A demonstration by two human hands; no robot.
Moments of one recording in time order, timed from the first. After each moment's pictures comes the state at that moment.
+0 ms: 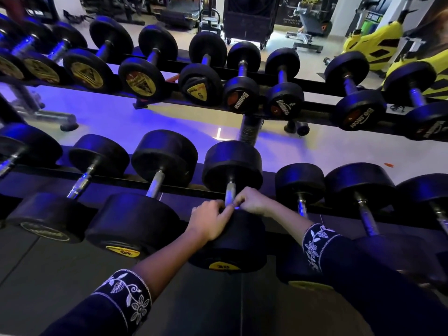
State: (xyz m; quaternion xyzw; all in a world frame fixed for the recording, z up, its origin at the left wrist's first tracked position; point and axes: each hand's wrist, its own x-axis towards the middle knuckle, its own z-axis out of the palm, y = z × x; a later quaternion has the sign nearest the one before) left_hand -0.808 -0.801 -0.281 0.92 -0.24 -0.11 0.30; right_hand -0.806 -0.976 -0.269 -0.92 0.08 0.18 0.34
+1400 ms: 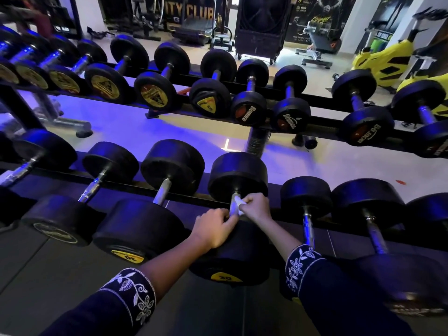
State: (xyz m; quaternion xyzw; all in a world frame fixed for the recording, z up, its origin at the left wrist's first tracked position) left_hand -0.808 -0.803 -0.276 0.92 -0.23 -0.10 0.29; right_hand -0.798 -0.968 -0.285 -0.88 0.24 -0.07 0.40
